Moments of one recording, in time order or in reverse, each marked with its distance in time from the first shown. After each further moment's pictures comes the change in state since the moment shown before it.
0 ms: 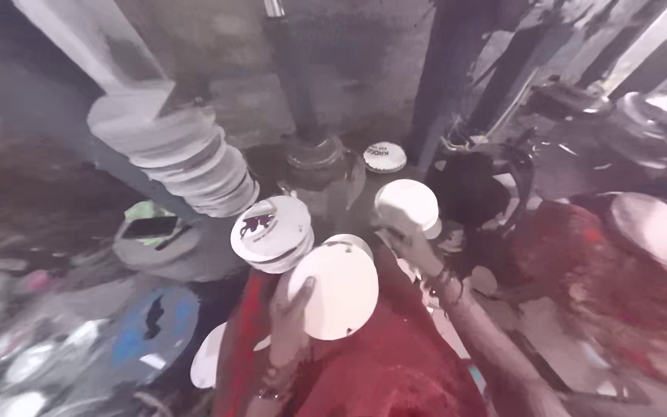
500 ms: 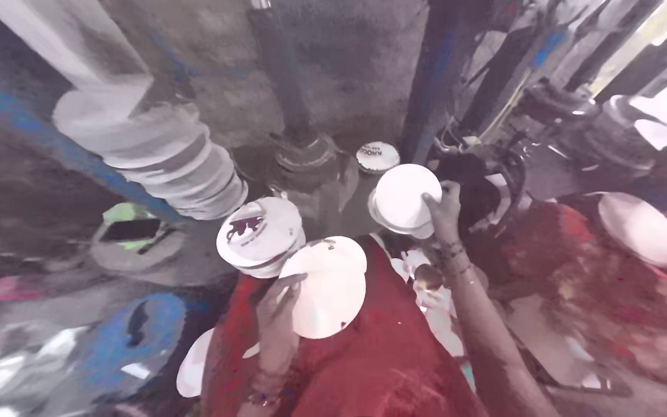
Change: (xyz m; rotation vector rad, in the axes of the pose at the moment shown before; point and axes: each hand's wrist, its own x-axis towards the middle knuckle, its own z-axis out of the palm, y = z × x) left_hand 0.010 -0.014 -0.006 0.059 -0.014 0.113; right_hand 0.016 0.065 -0.058 0.002 0.490 0.478
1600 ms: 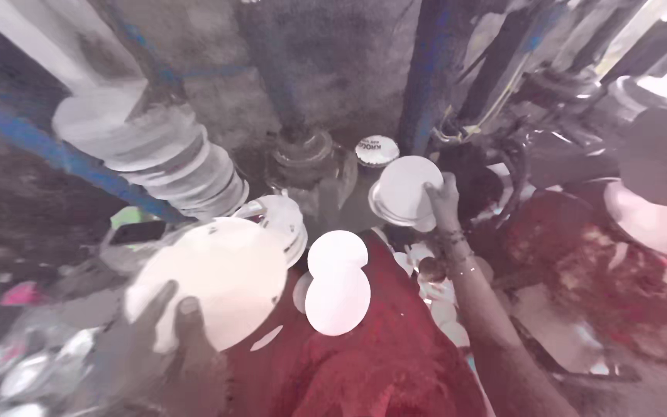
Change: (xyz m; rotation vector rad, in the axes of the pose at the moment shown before) left_hand 0.003 0.065 -0.068 0.677 0.406 0.574; right_hand 0.006 0.012 0.002 -0.087 0.011 -0.029
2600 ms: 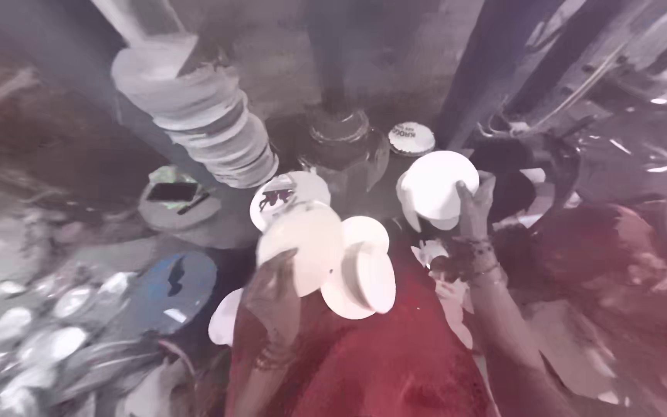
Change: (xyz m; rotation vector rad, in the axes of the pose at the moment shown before) left_hand -0.037 -0.005 0.053 -0.197 -0.100 -0.109; right_hand -0.013 -0.007 0.010 0.186 0.004 -0.003
